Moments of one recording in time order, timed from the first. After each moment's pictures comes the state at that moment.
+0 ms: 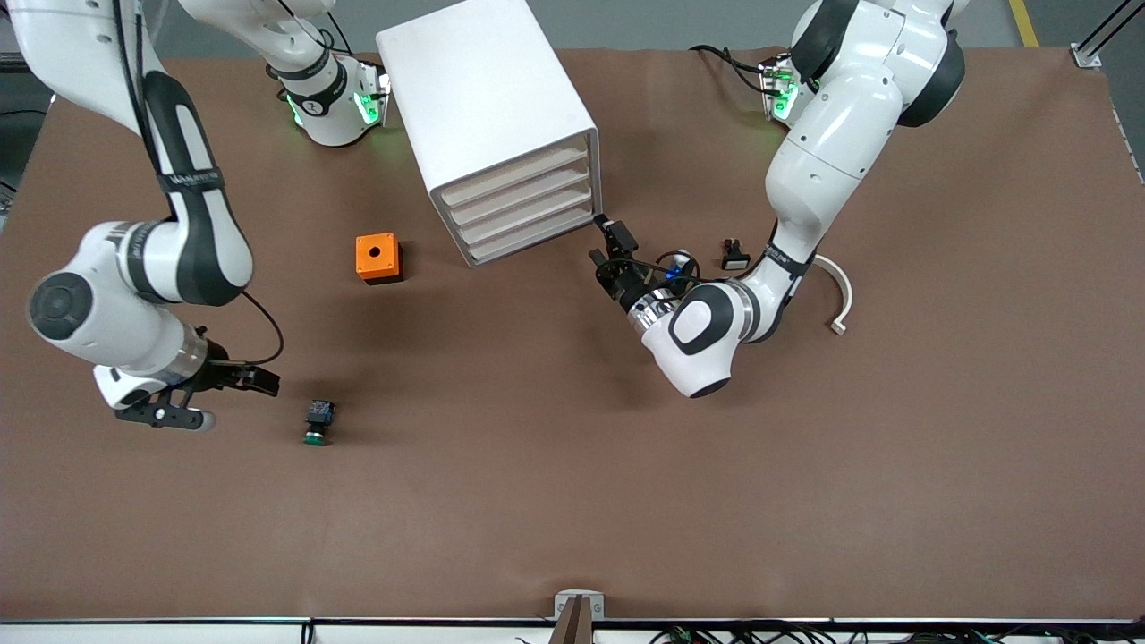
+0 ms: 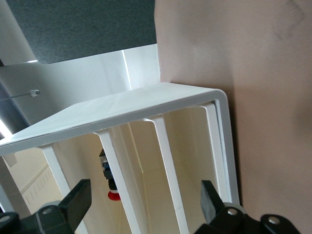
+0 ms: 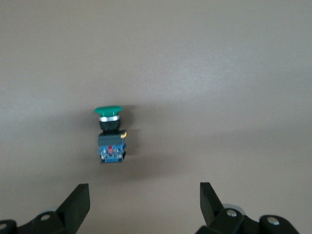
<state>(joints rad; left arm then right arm) -0.39 0.98 -0.20 -1.40 -0.95 1.40 -2.10 0.13 0.44 -0.14 -1.85 0.08 2.32 0.11</state>
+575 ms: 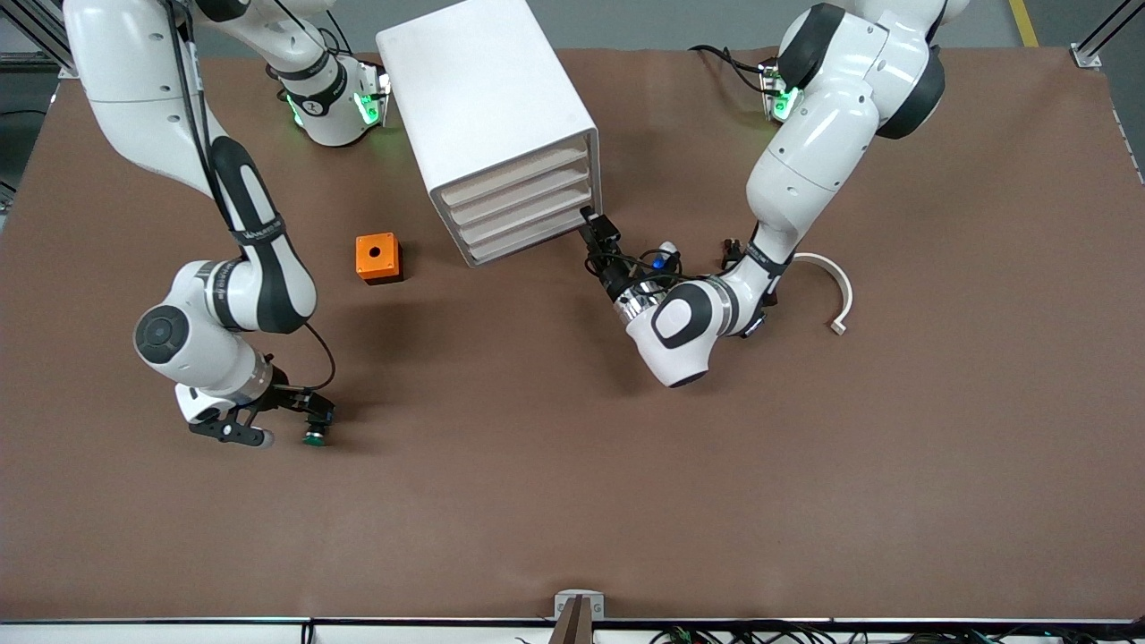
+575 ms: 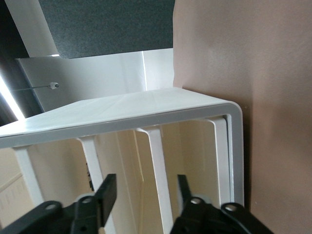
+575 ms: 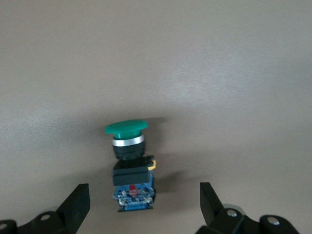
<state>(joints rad) -0.43 1.05 -0.22 -1.40 -0.98 1.40 -2.16 0.19 0.60 -0.13 -1.85 0.16 2.53 0.16</state>
